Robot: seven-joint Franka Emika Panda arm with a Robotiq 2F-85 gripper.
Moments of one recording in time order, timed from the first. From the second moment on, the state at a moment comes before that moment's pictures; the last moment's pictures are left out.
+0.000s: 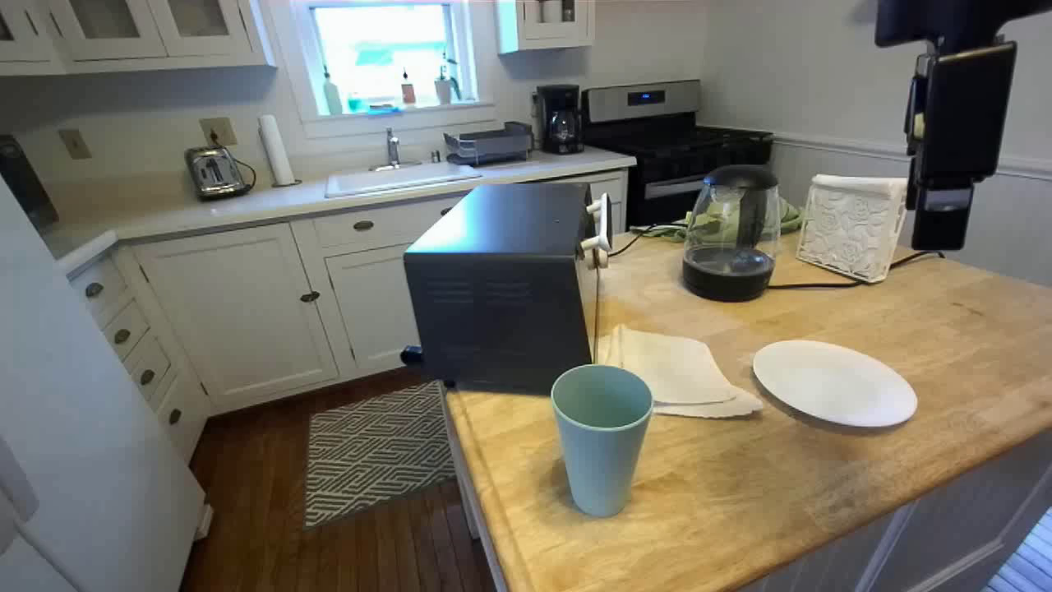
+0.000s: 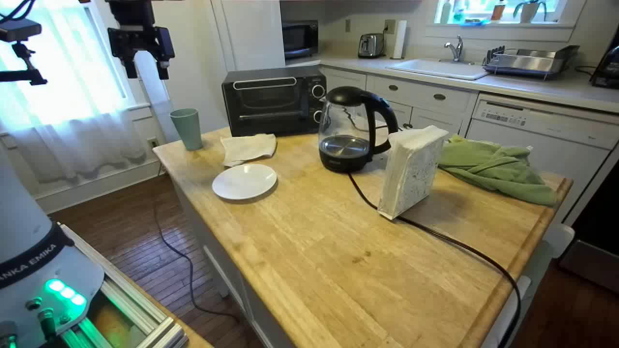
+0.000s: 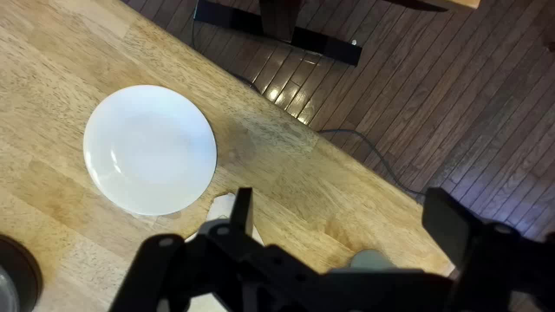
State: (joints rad) arm 0.13 -0.47 0.11 -2.42 0.03 1.79 -0.04
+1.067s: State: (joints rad) arm 0.02 -0.32 0.08 -2.30 0.02 1.97 0.16
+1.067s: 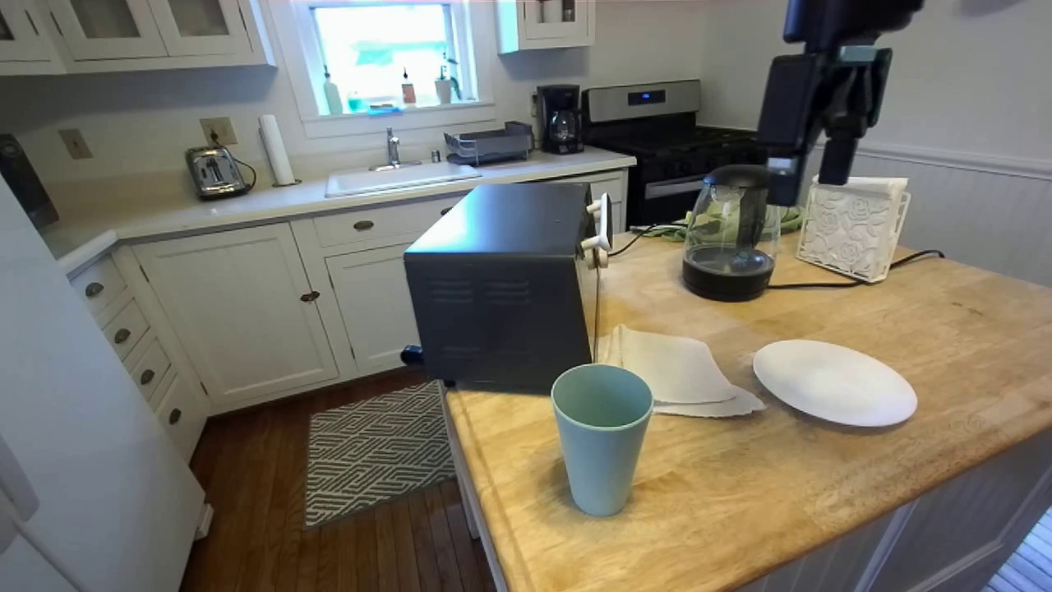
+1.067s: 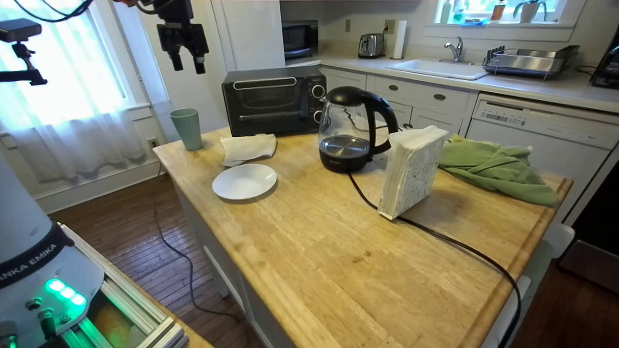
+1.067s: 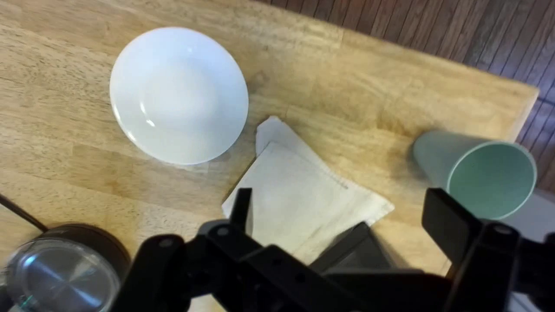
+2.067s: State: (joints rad) arm -0.15 0.22 -0.18 -1.66 0.01 2.01 0.53
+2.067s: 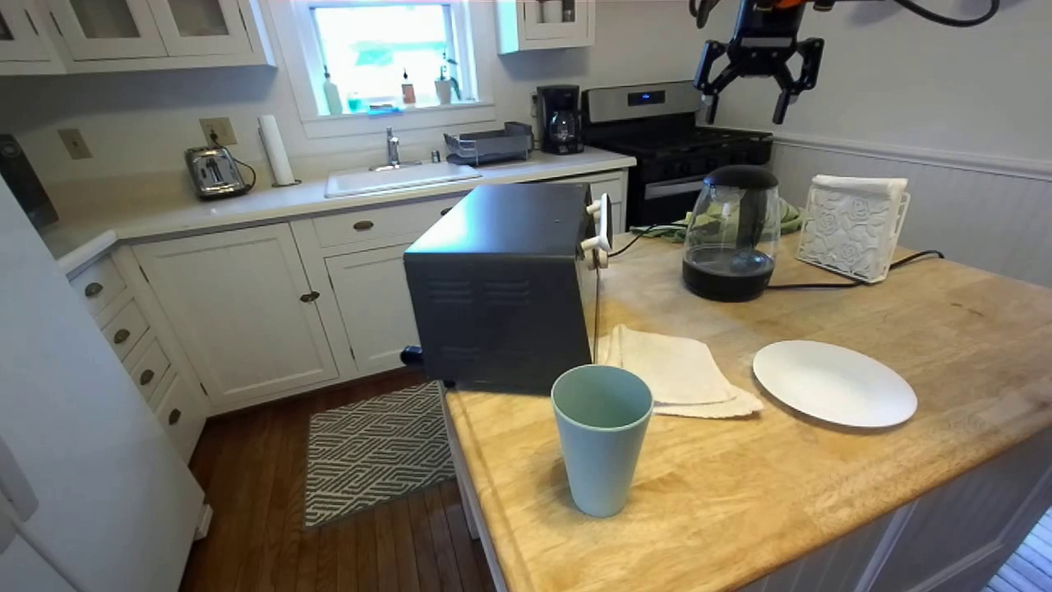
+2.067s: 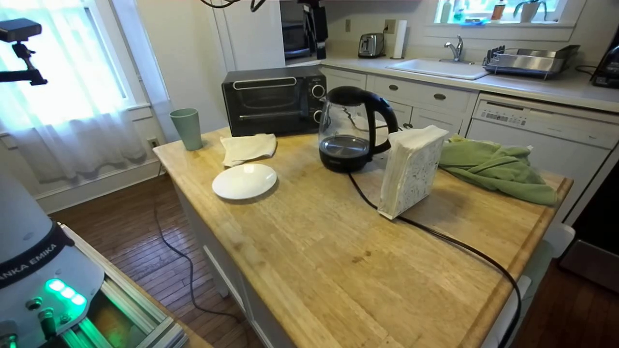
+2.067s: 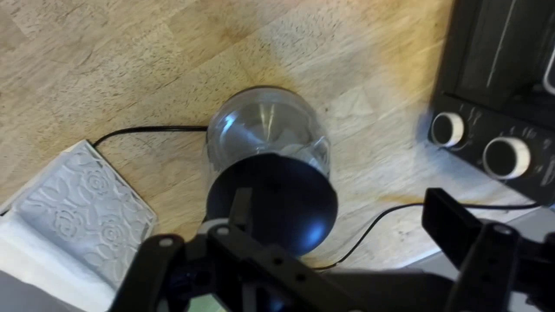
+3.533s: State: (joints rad) arm -0.28 0.48 -0.26 -1.40 0.08 1.92 0.62
